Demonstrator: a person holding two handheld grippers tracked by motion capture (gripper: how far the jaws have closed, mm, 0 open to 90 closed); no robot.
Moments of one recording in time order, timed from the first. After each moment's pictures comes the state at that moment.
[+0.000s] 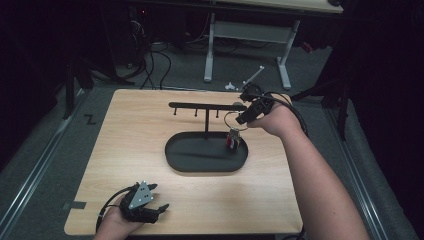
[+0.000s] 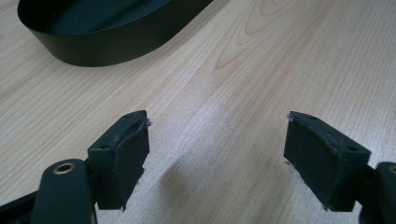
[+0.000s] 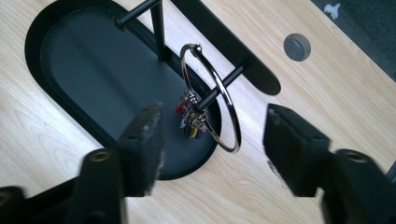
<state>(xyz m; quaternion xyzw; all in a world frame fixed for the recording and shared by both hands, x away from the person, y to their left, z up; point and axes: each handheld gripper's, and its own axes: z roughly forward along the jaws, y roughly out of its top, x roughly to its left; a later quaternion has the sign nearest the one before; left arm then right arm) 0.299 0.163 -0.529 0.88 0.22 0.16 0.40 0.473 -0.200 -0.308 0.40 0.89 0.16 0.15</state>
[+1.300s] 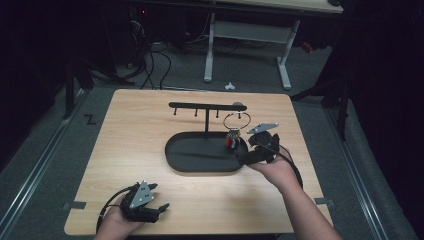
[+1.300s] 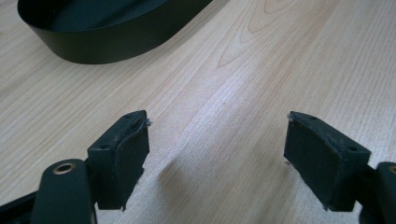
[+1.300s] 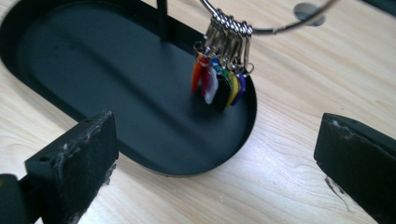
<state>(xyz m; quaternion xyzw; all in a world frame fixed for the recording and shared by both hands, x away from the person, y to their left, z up) 0.300 0.162 -0.531 0.87 0.23 0.16 0.40 0.393 -0.223 -0.415 0.45 0.82 0.27 0.22</state>
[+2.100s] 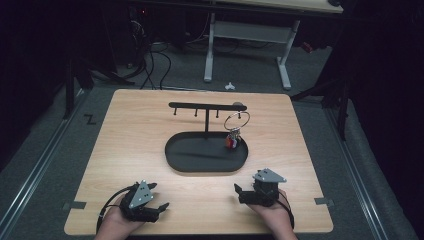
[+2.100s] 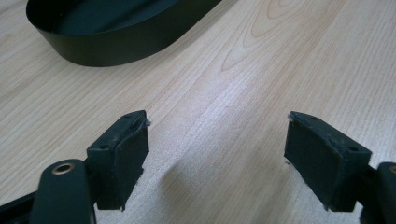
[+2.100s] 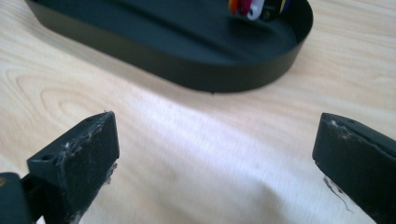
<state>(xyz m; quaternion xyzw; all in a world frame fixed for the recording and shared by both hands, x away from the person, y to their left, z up) 0.300 0.163 -0.529 0.87 0.24 0.17 0.40 0.306 -0.238 -0.520 0.47 0.77 0.37 0.24</state>
